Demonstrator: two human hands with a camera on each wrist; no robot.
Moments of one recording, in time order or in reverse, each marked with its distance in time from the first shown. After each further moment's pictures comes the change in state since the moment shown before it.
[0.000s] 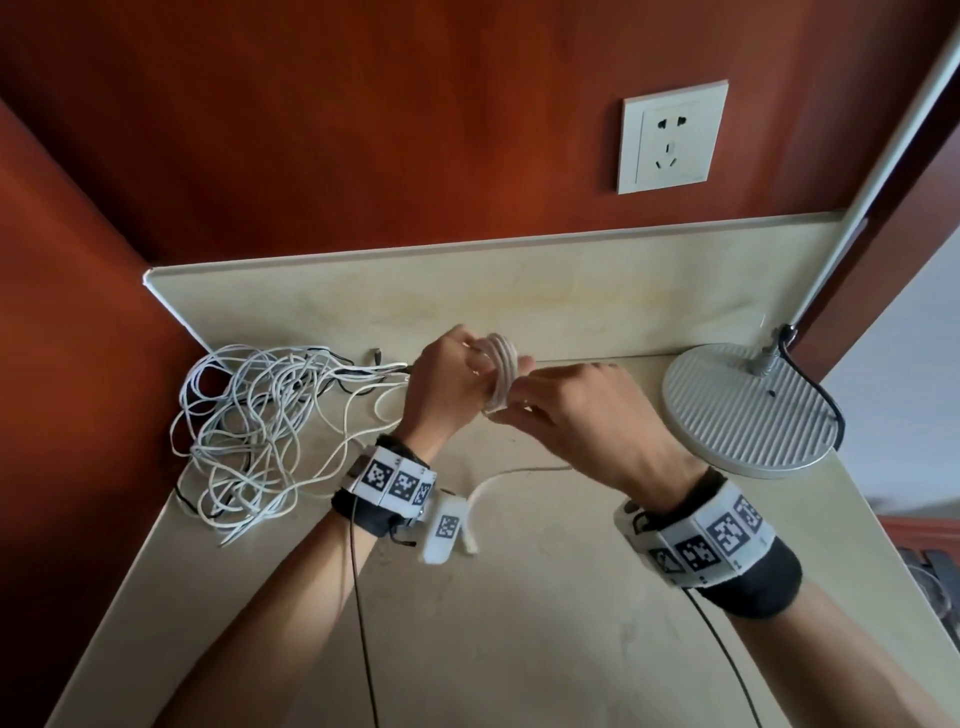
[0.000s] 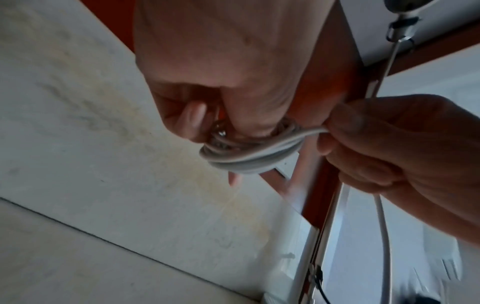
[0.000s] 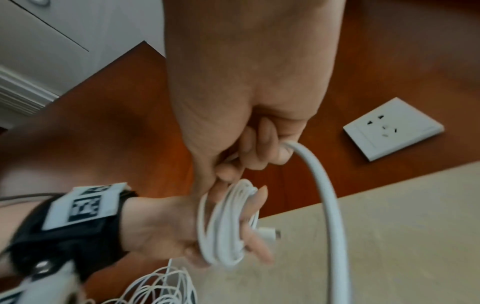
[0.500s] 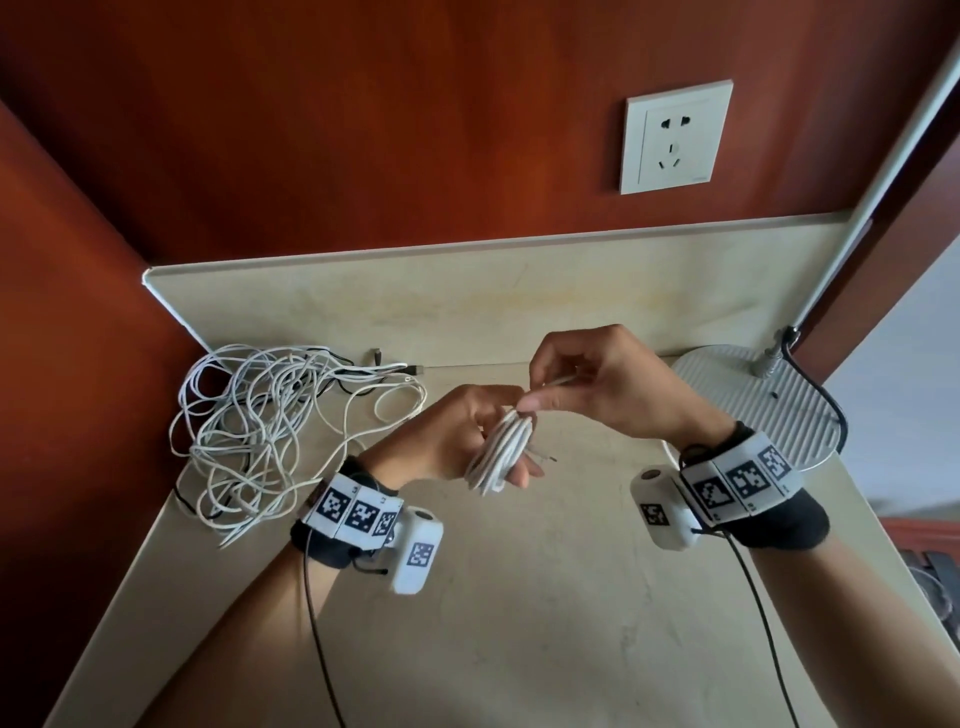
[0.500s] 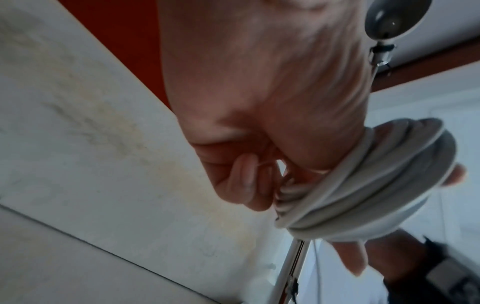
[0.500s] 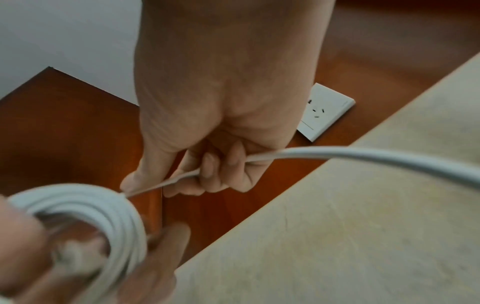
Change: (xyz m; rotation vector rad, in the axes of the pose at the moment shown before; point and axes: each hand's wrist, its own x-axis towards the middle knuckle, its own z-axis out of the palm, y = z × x) left_hand -0.036 0.022 -0.030 -0.309 -0.799 0.107; right_hand 0.013 0.039 -0.018 0.740 -0.142 0.148
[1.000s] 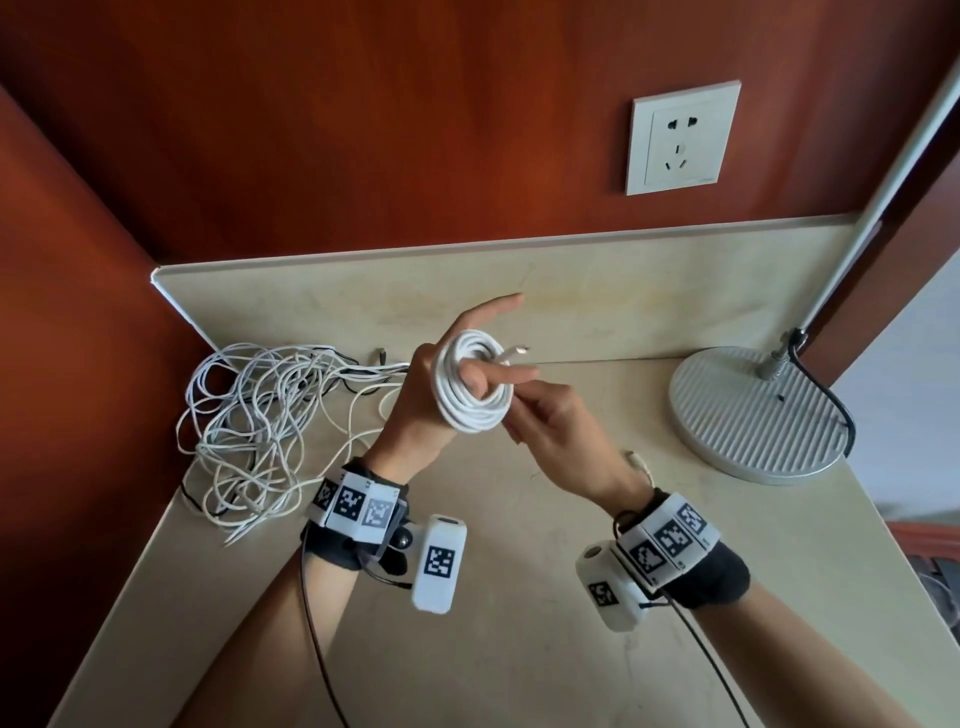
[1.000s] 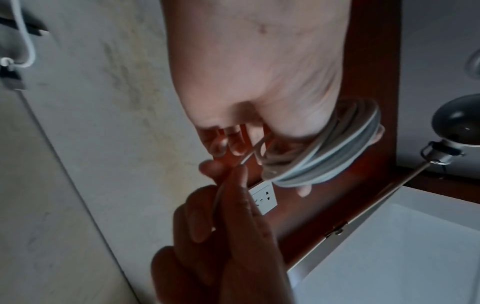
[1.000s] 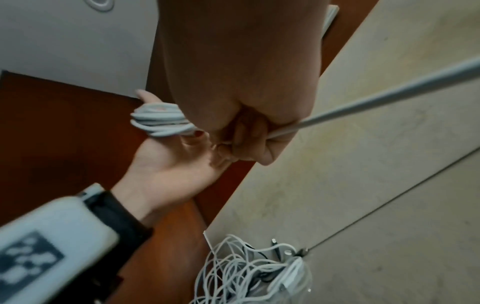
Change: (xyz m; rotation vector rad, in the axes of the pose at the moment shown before) left_hand 0.003 0.009 -0.008 -0.190 0.554 0.398; right_hand -0.002 0.019 0.080 0.118 0.207 0.000
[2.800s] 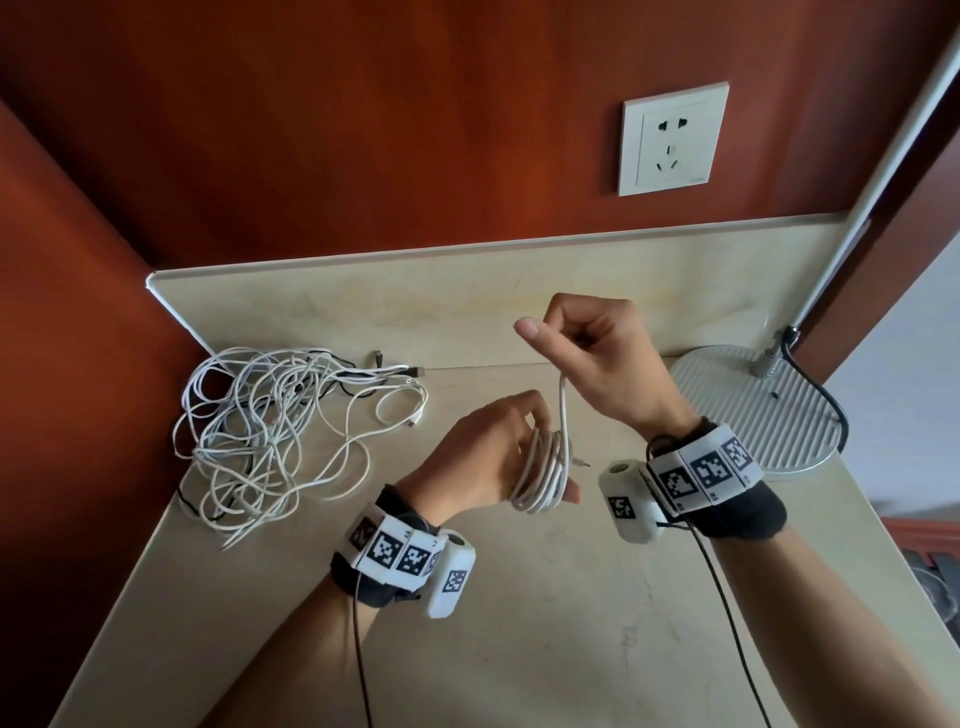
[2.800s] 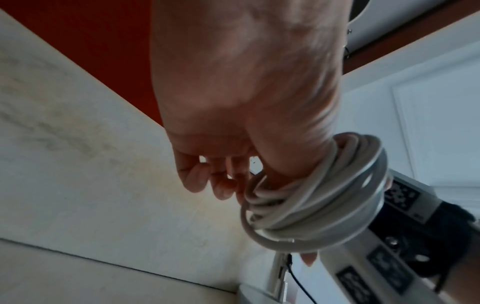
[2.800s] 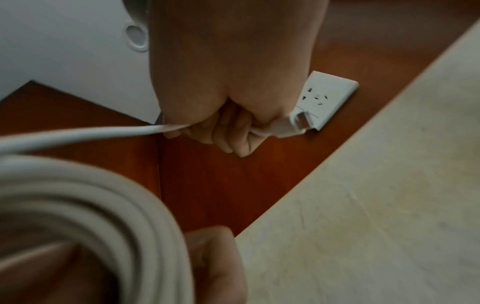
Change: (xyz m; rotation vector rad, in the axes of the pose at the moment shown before) left_hand -0.021 -0.030 0.039 0.386 -0.380 -0.367; right_hand 0.030 -0.034 -0.057 0.035 0.148 -0.134
